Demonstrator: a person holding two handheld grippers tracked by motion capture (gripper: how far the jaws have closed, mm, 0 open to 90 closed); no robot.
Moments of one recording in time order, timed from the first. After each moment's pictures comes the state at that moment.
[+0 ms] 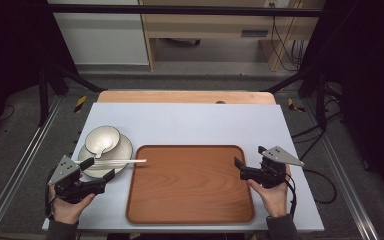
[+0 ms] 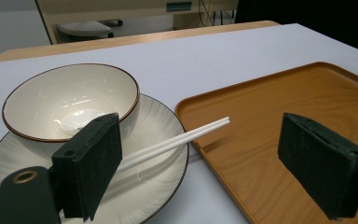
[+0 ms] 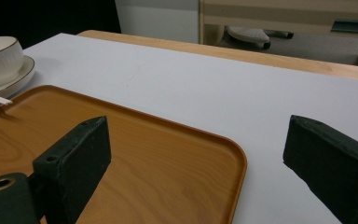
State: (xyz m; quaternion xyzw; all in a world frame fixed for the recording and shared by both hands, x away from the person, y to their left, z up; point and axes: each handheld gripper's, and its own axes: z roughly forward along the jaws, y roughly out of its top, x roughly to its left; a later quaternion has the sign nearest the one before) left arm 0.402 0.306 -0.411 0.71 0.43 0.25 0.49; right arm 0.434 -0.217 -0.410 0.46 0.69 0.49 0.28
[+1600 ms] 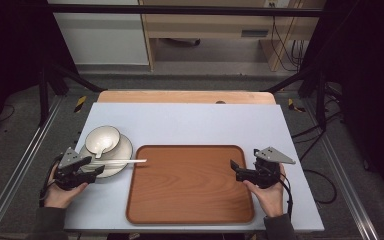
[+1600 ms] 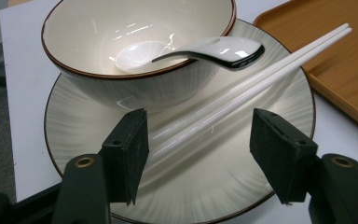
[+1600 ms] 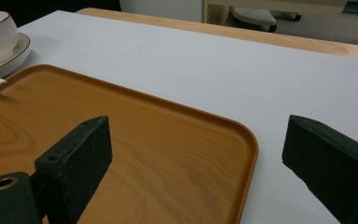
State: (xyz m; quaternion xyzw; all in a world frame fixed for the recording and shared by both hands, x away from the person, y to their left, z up) left arm 0.458 0.348 -0.454 0.79 0.42 0.25 0.36; right arm 0.440 -0.208 -0.420 0.46 0.71 0.46 0.26
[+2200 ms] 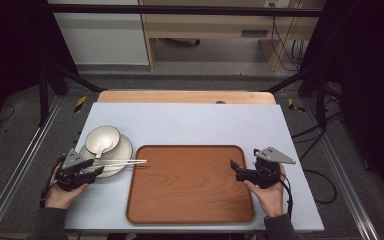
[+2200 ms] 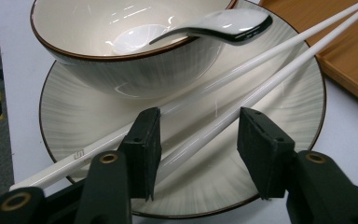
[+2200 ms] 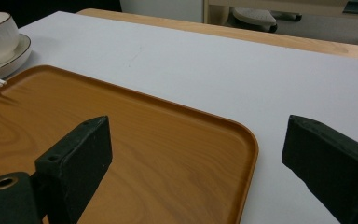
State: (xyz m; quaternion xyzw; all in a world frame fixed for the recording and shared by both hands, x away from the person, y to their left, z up) left arm 0.457 0.347 -0.457 0.80 0.42 0.24 0.35; right arm 0.440 -0.208 -0.420 0.46 0.71 0.46 0.26
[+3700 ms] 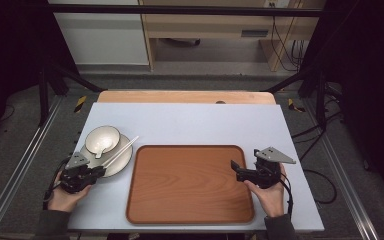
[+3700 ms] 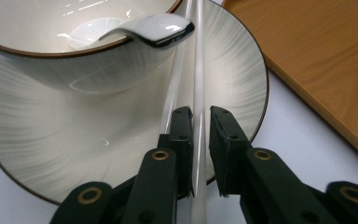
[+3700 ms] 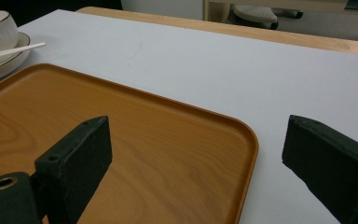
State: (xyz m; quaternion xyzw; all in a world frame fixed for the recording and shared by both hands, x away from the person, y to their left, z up) left arm 0.450 0.328 -0.450 0.80 0.44 0.20 0.35; right arm 0.440 -0.210 -0.421 0.46 0.71 0.46 0.25
